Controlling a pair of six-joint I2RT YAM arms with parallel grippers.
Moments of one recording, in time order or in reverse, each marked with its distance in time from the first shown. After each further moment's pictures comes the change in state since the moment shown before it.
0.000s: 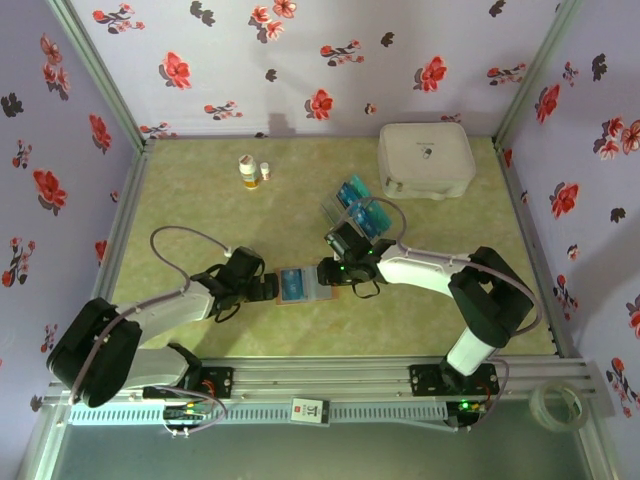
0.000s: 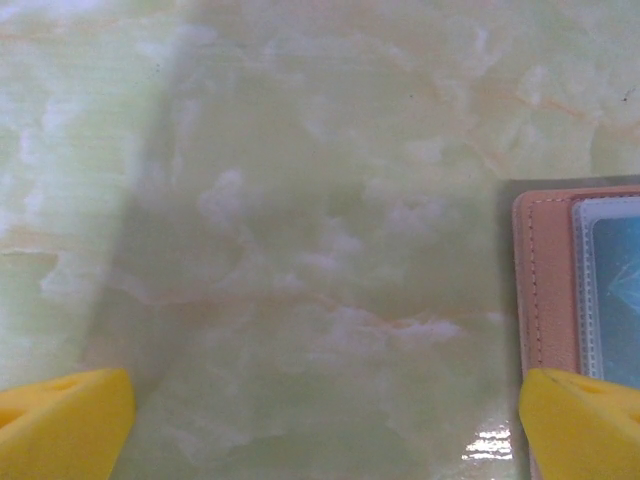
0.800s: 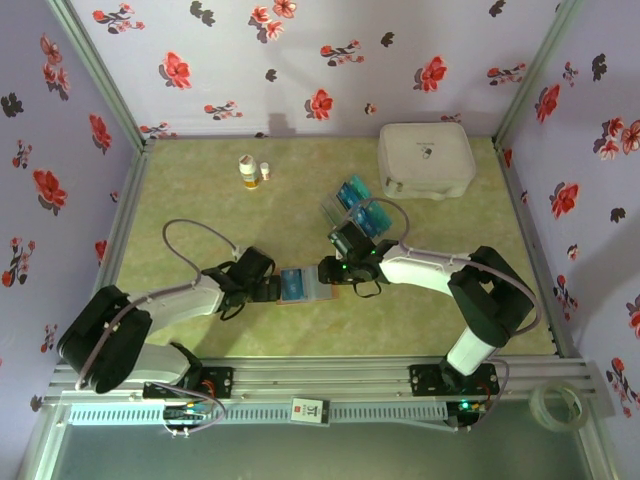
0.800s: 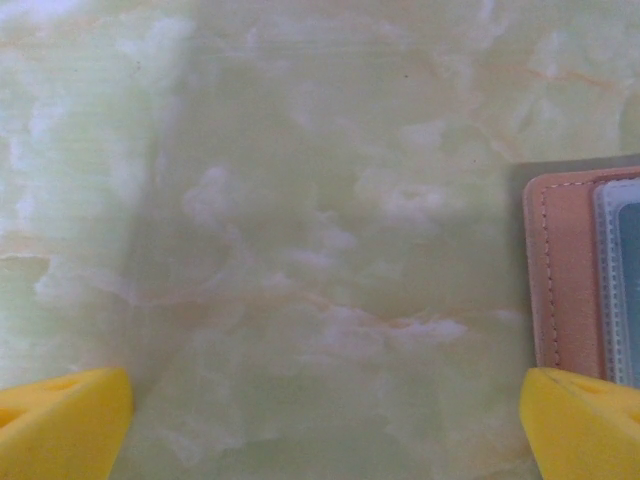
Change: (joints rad) left arm -0.060 0.083 0.067 -0.069 -0.076 0.002; right arm -0.019 0.000 -0.023 0.048 -0.033 0.018
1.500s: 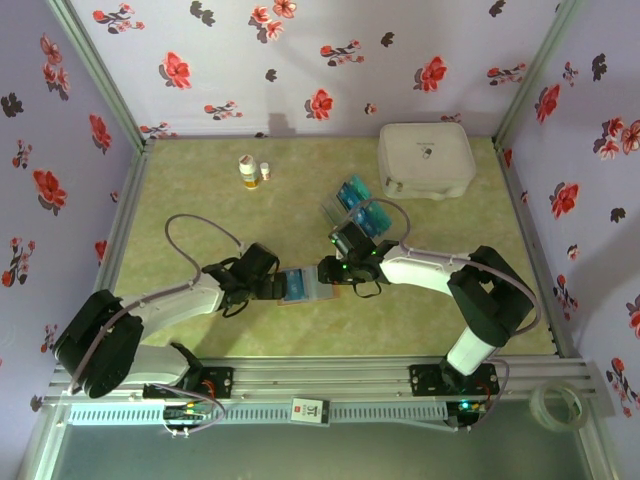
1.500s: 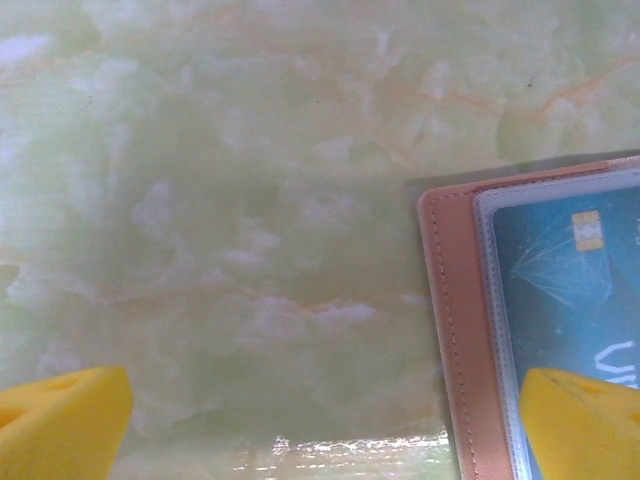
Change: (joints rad) left arm -0.039 -0.038 0.060 -0.073 0.016 -0.013; right arm -0.005 0.001 -0.009 0.018 -0.012 0.017
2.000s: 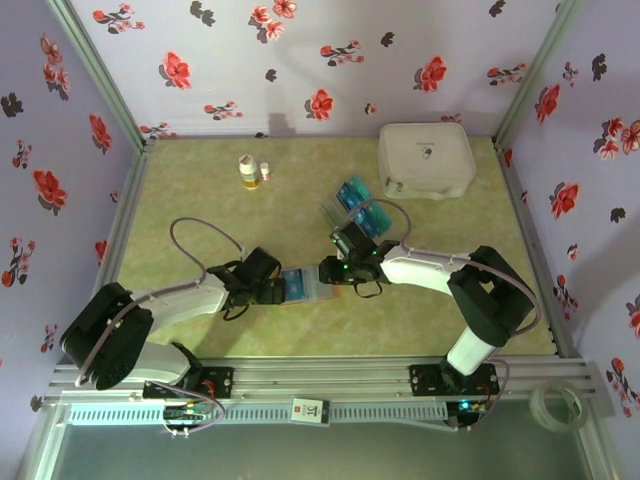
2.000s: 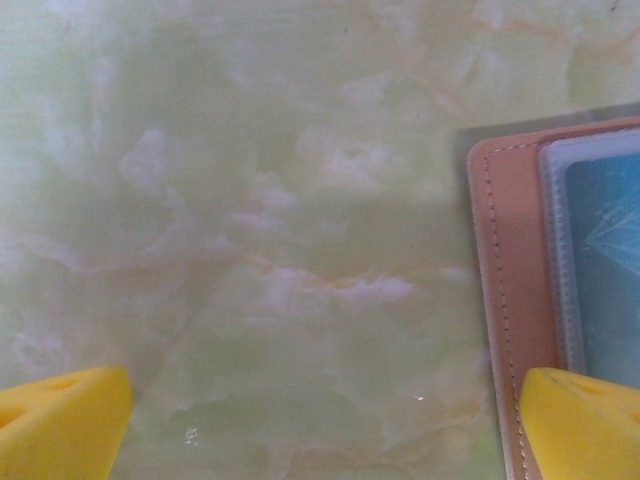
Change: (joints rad) left arm -0.005 0.055 -0.024 0.015 -0.001 -0.015; right arm -0.008 0.000 -0.006 0.000 -0.004 0.000
